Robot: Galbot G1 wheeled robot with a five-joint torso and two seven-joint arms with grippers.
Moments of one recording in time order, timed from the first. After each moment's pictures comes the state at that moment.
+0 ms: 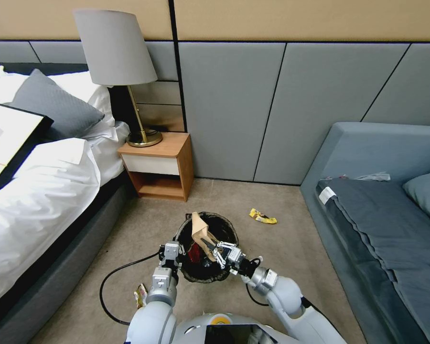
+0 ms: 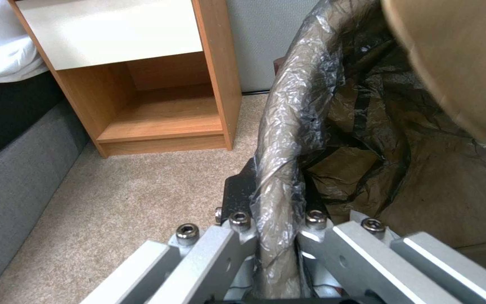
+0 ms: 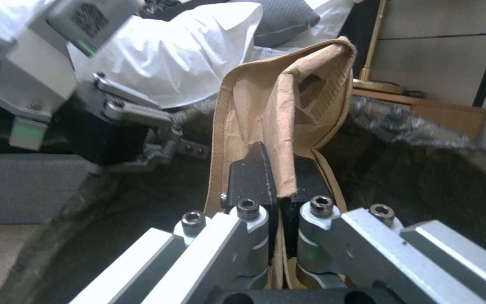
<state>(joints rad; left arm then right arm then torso) 1.74 -1.47 -0.30 -2.30 0.13 0.34 -0.19 -1.43 1.22 0.18 1.92 0.14 0.34 -0.53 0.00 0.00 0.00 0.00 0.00</state>
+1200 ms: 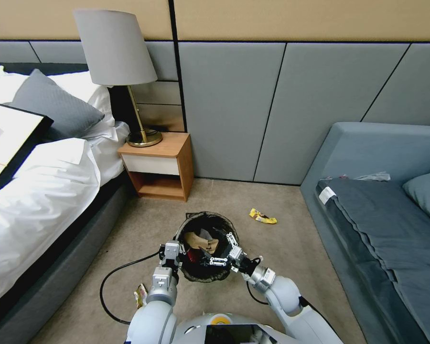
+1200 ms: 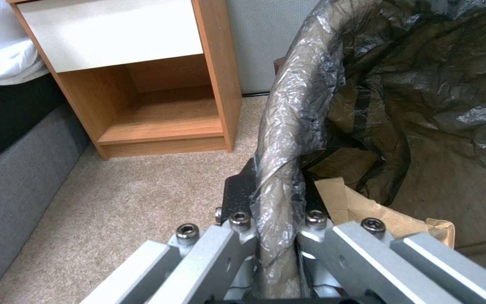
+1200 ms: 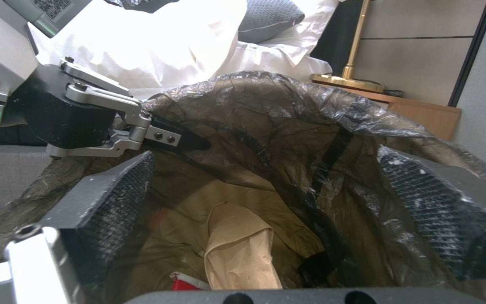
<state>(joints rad) 1.74 -1.47 -0.30 -2.31 0.13 0.34 -0.18 -1.44 1.21 0.22 1.93 0.12 0.34 -0.52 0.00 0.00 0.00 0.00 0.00</state>
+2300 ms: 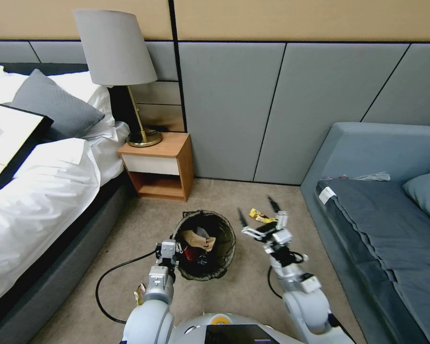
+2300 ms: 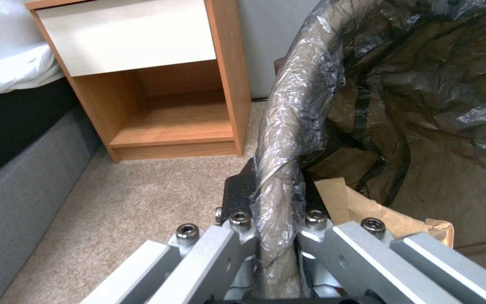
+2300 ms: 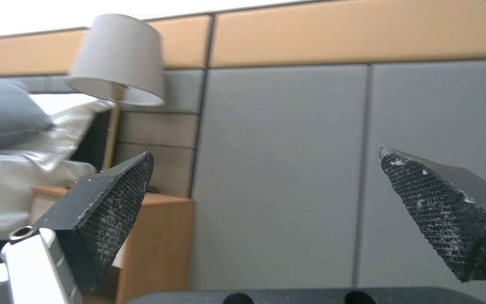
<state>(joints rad) 1.75 -1.47 -0.33 -2.33 0.11 0.34 -0.19 -1.71 1.41 0.55 2.15 0.11 0.61 -0.15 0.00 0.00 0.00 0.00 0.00</state>
